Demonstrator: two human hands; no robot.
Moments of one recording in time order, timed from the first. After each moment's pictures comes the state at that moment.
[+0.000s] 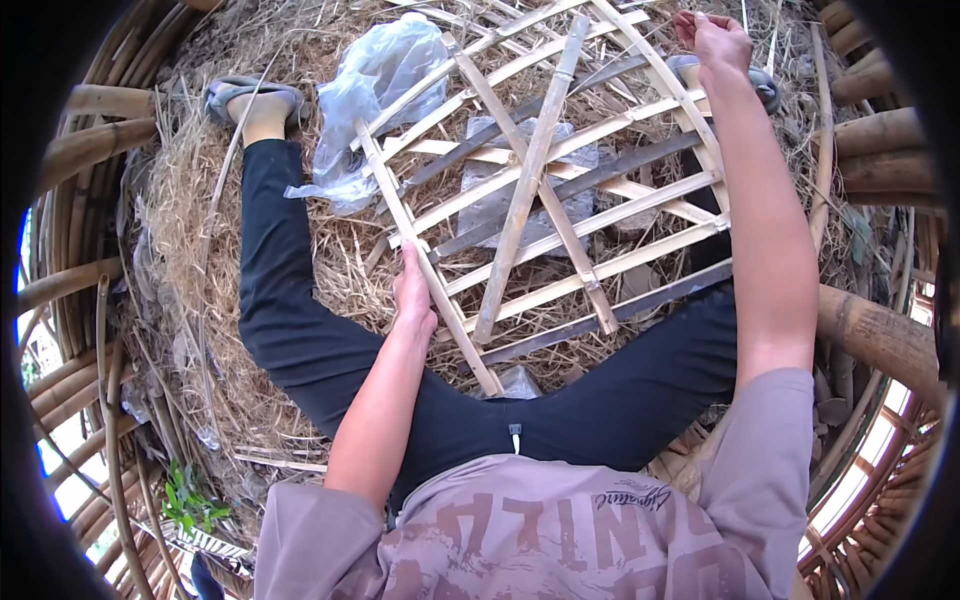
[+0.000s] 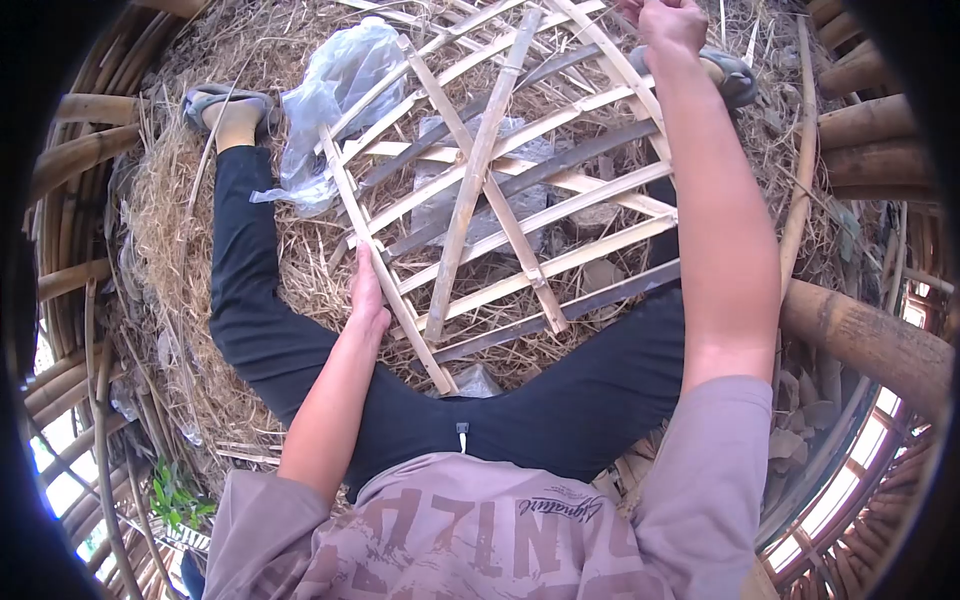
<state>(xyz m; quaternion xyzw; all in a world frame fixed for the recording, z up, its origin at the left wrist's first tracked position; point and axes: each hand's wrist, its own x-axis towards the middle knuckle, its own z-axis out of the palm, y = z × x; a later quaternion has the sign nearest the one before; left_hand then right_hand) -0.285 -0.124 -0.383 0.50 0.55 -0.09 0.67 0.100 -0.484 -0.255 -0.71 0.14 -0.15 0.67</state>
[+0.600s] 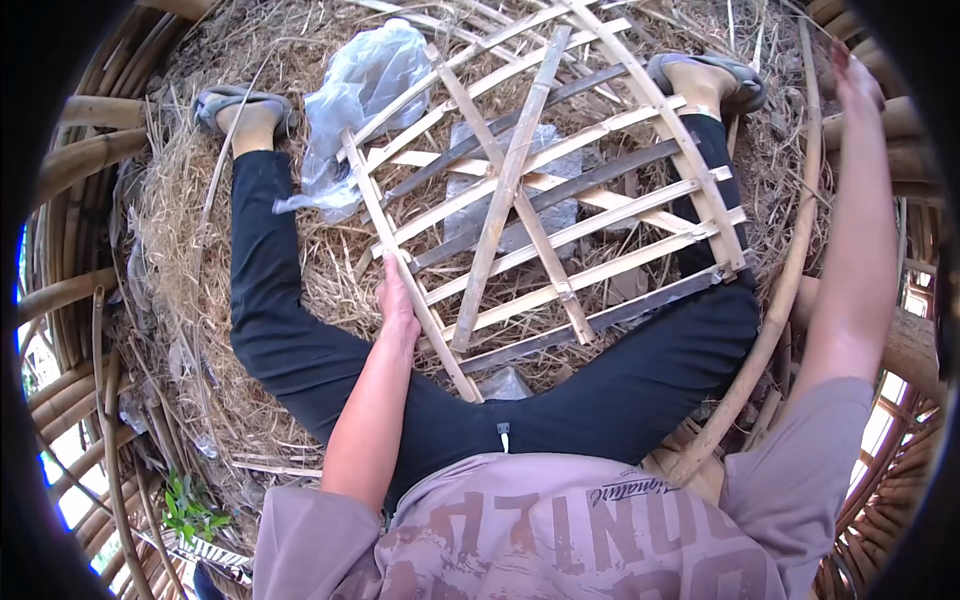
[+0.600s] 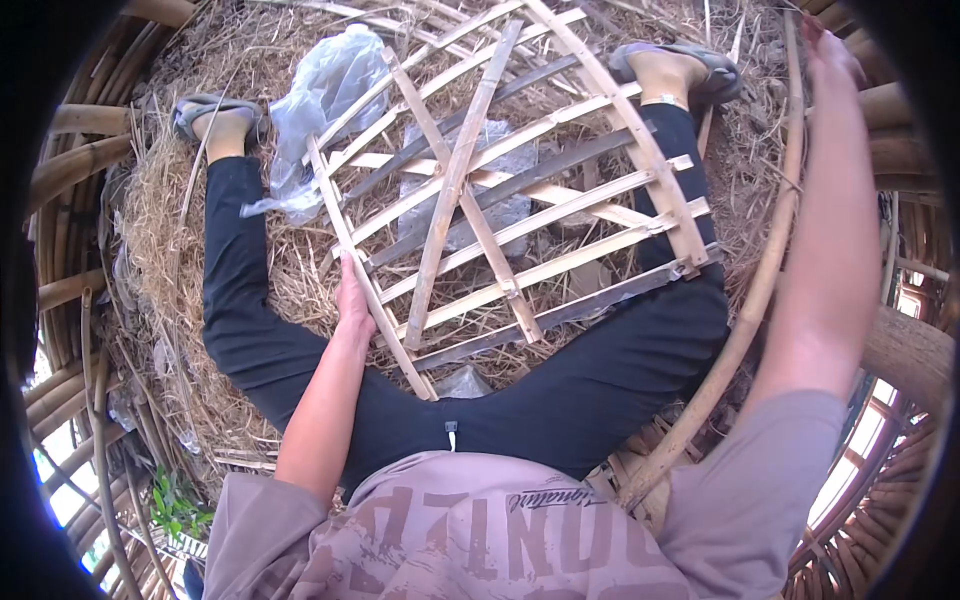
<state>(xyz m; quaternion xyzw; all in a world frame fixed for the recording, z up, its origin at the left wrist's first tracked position) -0.292 -0.117 -0.390 0.49 0.54 -0.05 0.69 0.125 -0.680 -0.097 -0.70 0.20 -0.27 0.63</state>
